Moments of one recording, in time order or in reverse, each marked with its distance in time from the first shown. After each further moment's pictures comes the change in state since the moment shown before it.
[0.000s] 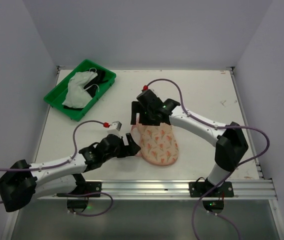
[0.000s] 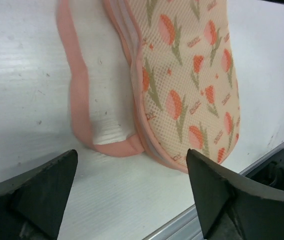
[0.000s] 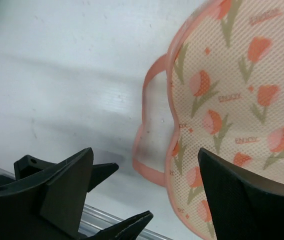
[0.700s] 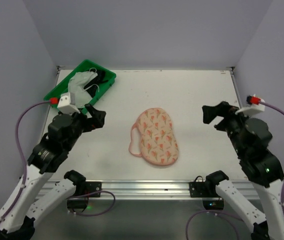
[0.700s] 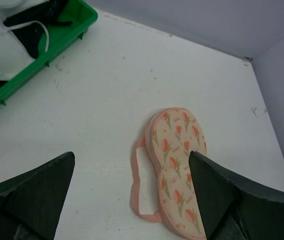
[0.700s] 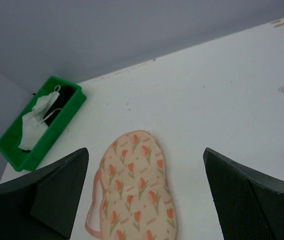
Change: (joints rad) left arm 0.405 -0.361 0.564 -0.633 -0.107 0.362; right arm -0.466 -1.068 -0.302 -0.009 0.165 -0.299
